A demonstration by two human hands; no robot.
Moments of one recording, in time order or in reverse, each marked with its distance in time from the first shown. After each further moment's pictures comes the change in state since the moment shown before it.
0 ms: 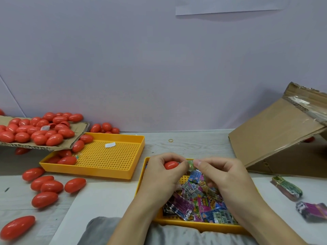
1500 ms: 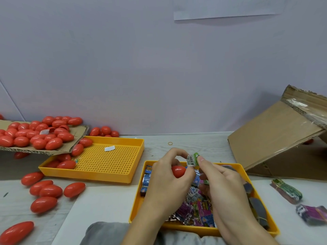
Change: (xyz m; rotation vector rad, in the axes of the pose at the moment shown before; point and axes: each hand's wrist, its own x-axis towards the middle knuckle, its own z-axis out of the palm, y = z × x) left_hand -0.004 0.003 0.009 0.266 0.017 0.220; right_hand -0.004 0.010 0.024 0.190 0.233 0.162
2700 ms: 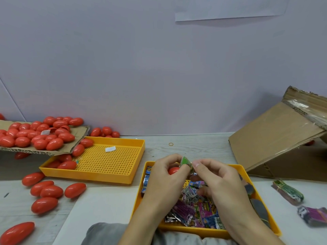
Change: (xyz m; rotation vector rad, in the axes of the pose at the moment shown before) left_hand 0.003 0.007 -0.005 -0.231 -0.098 -0.070; right_hand 0.008 0.001 -0.007 -0.125 -0.068 -0.087
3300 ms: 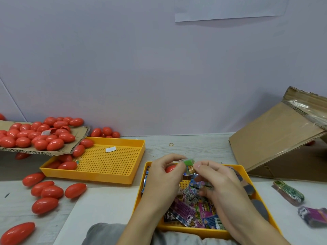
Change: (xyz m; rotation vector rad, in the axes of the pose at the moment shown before) left_hand 0.001 -0.003 -0.001 -0.060 0.122 -0.111; right_hand 0.002 0.001 -0.005 0.016 -0.093 0.116
